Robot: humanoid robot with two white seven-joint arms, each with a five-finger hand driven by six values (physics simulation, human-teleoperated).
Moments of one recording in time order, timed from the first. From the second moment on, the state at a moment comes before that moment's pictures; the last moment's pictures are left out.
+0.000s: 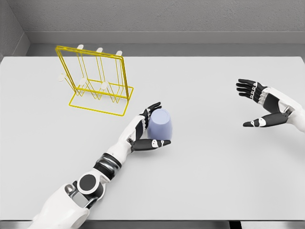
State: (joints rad) left arm -0.15 0.29 -0.73 -1.61 0.42 -0.08 0.14; right arm -0.29 -0.86 0.46 -1.29 -0.78 -0.32 0.61
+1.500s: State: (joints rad) left arm -0.30 0.46 -0.73 -1.76 0.57 -0.13 0.14; right arm -0.29 -0.86 0.46 -1.29 -0.78 -0.32 0.61
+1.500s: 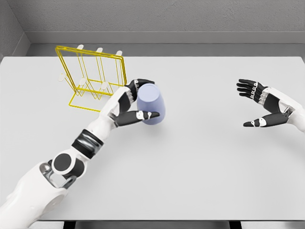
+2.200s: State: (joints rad) left arm -0.40 0.48 -0.73 -1.76 0.68 -0.21 0.13; right arm -0.29 -0.86 0.46 -1.29 -0.78 -0.32 0.61
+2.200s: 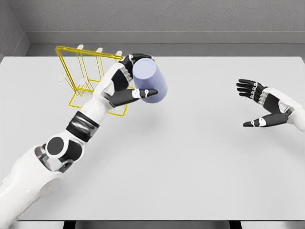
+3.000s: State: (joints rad) left arm -0.43 0.57 -0.72 -1.77 0.78 -0.35 0.13; right arm -0.29 -0.86 0.46 -1.29 -0.78 -0.32 0.61
